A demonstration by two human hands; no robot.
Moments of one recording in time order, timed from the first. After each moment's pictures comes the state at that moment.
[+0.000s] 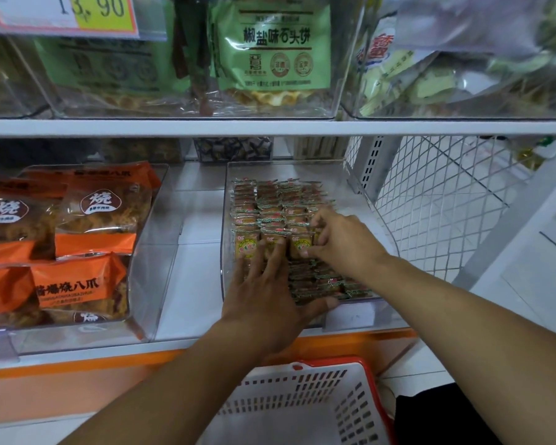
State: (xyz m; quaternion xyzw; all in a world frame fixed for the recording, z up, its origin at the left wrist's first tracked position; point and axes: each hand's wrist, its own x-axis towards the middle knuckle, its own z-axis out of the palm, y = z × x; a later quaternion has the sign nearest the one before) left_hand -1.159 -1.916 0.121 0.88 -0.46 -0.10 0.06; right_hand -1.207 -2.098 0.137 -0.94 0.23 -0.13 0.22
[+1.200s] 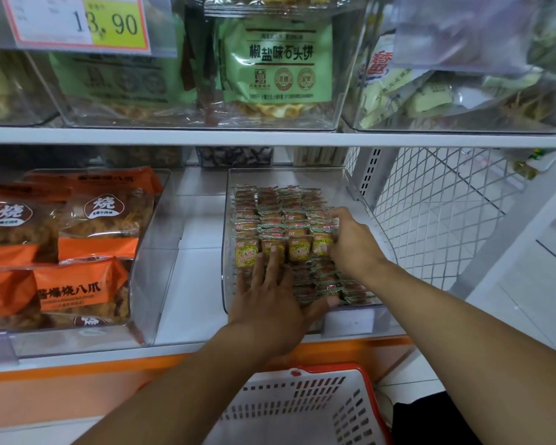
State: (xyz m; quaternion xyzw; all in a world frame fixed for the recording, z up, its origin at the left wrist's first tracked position) left_hand -1.160 -1.925 0.114 0.89 -0.43 -0.15 0.08; right_hand -1.204 -2.108 0.135 -0.90 0.34 -0.13 0.25
